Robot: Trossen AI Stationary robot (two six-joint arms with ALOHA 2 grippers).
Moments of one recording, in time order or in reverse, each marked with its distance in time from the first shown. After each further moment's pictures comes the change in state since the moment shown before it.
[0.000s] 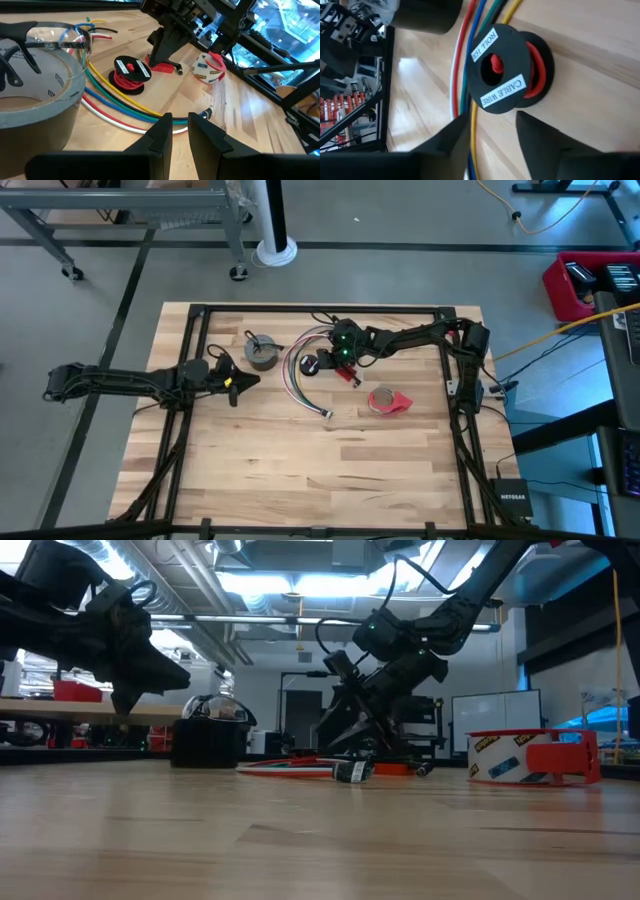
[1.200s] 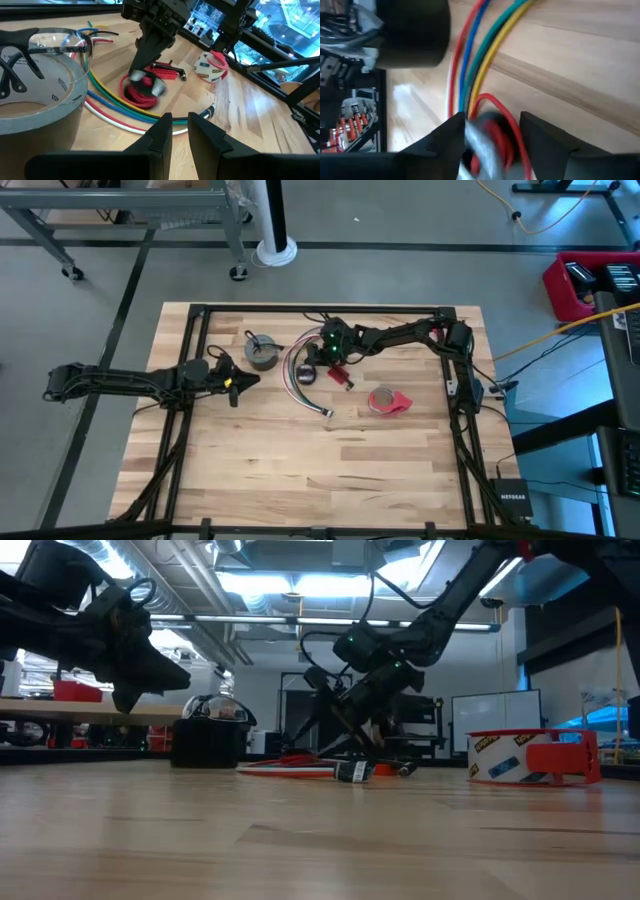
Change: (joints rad) left arm 0.002 0.000 0.000 0.000 -0.008 0.037; right arm 0.001 0.143 0.145 -0.001 0.053 0.102
